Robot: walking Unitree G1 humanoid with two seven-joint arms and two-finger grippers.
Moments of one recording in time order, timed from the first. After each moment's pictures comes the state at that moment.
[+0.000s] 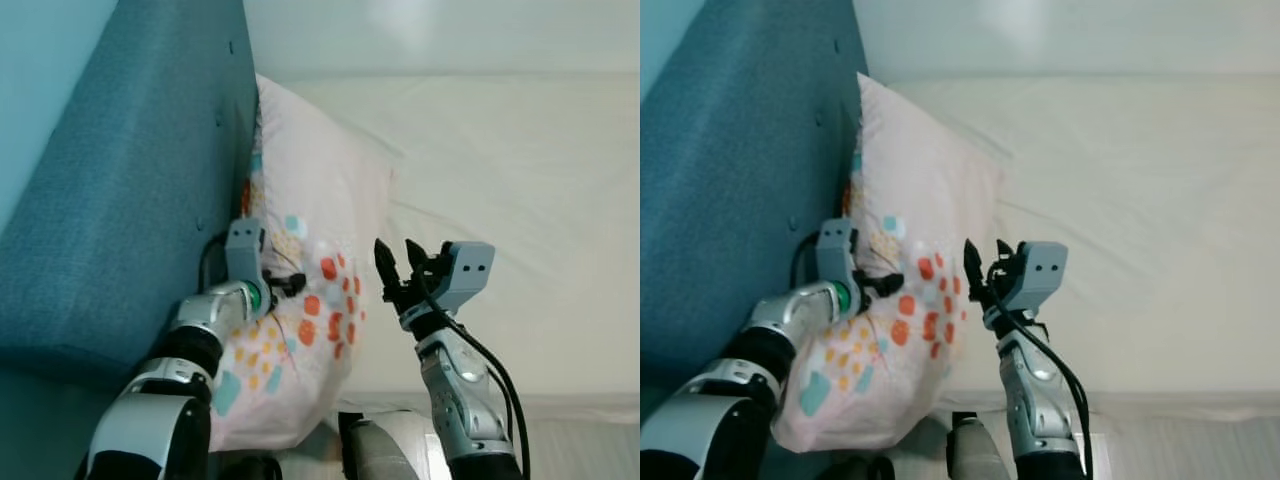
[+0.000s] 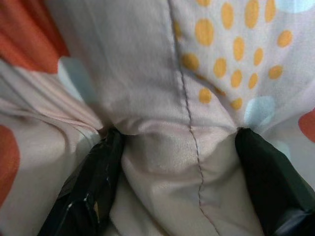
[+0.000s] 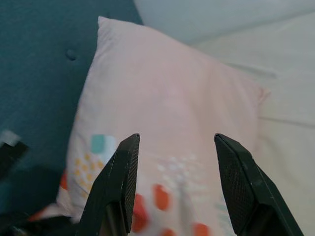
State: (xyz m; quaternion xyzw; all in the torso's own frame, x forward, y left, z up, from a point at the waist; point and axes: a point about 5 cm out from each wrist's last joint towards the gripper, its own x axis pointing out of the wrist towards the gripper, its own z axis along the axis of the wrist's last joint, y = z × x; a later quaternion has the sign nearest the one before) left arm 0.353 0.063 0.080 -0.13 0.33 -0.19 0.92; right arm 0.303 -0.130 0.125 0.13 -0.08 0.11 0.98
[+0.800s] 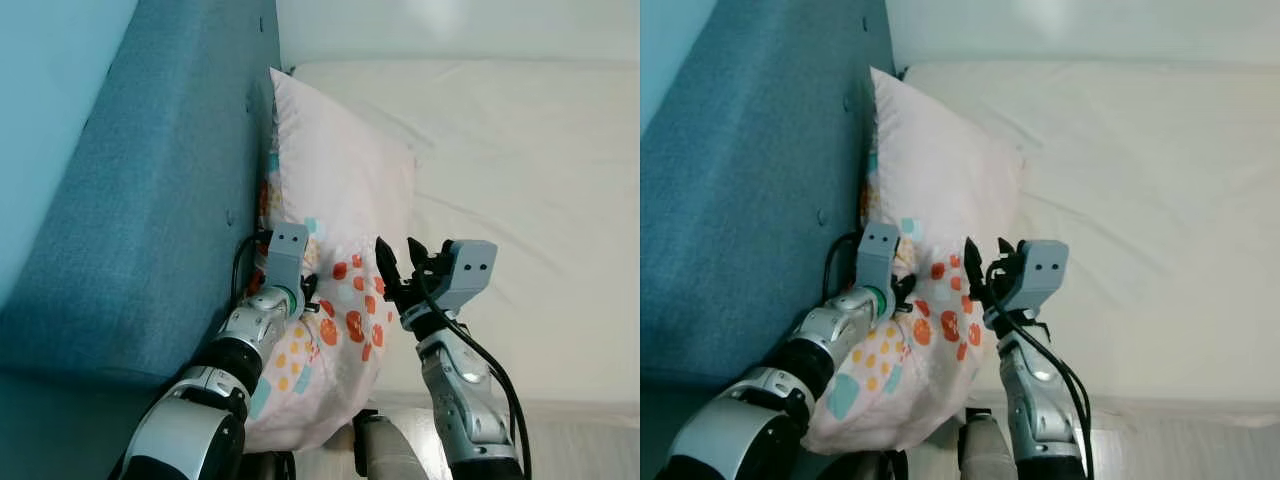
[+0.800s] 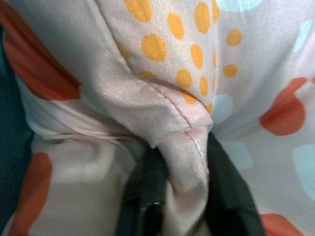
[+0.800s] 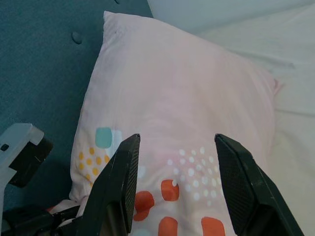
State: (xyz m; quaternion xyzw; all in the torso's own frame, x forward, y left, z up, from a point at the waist) left arm 0.357 0.044 0.087 -0.01 0.25 -0.16 0.95; right arm 0.299 -0.129 0.131 0.12 -0.09 0.11 0.98
